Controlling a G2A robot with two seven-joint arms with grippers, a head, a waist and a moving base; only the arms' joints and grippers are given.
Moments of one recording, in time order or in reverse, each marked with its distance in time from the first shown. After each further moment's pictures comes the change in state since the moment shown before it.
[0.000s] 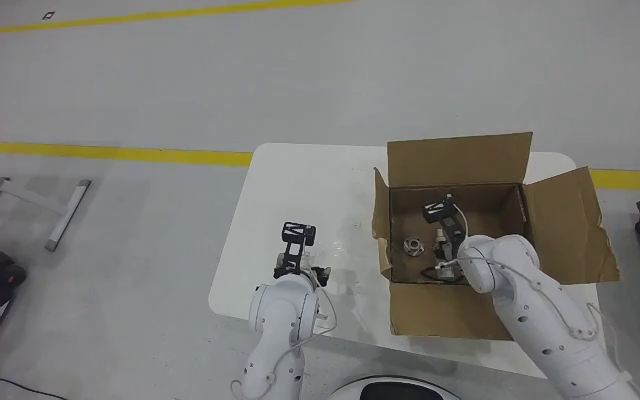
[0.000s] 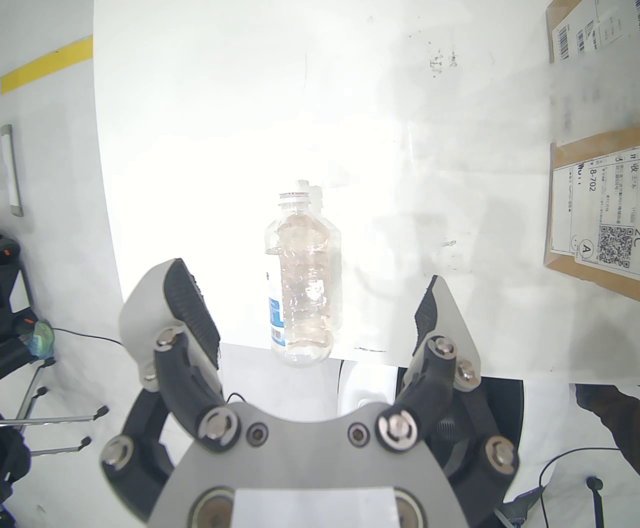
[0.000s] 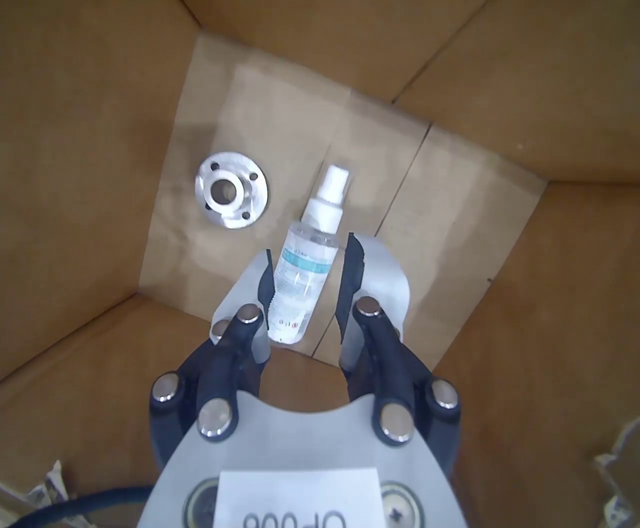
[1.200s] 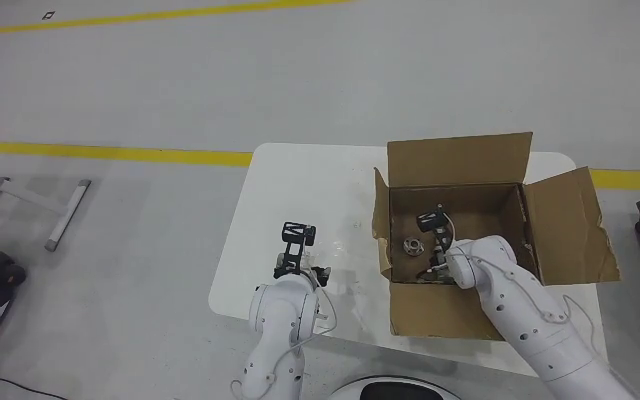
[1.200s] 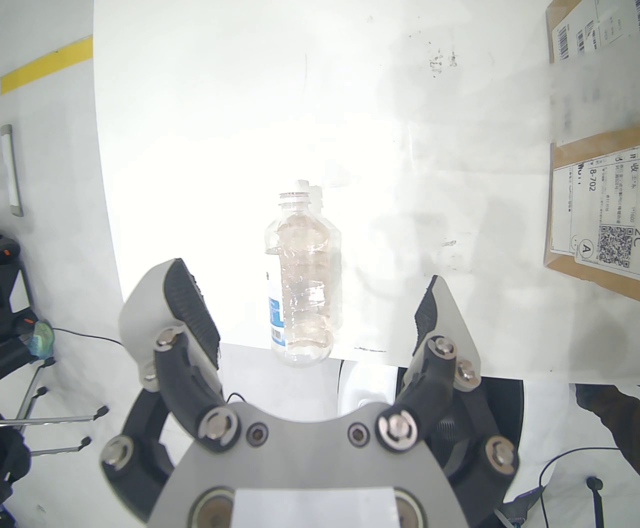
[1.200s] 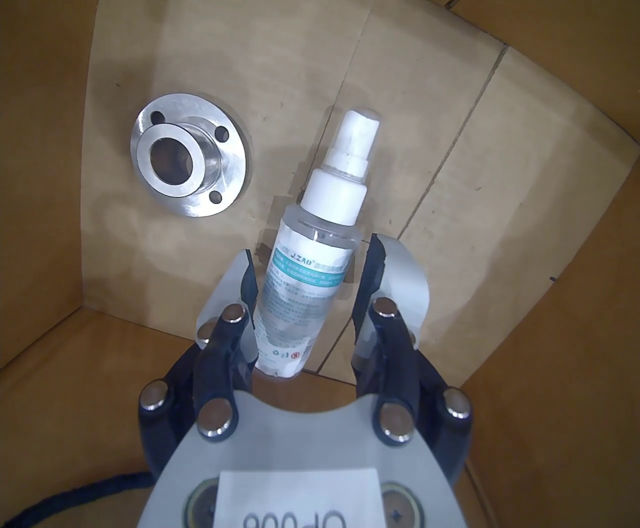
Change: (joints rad) left arm 0.000 0.000 0.000 0.000 0.000 0.000 0.000; right arm 0.083 -0.035 -0.079 0.213 -0.004 0.015 -0.013
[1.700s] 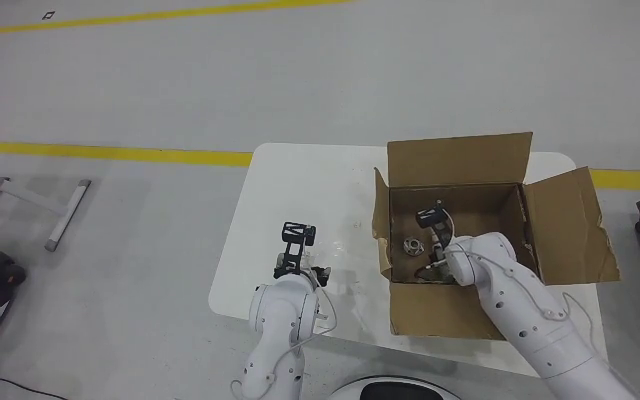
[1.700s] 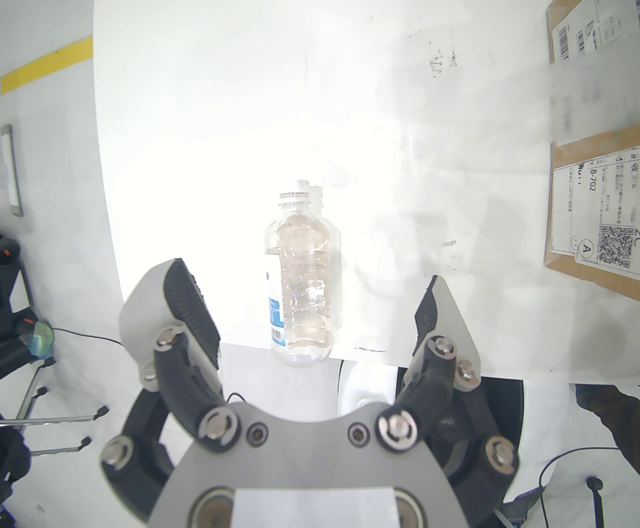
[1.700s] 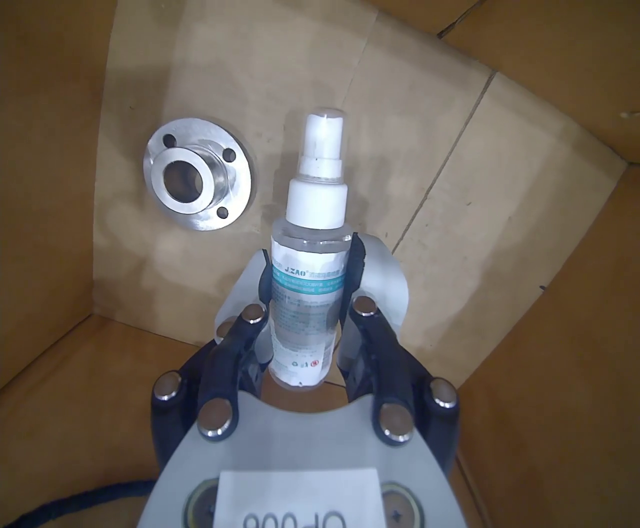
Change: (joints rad) left arm 0.000 0.000 0.000 0.000 0.000 0.000 0.000; right arm 0.005 -0.005 0.017 -0.021 0.001 -0.003 -0.011
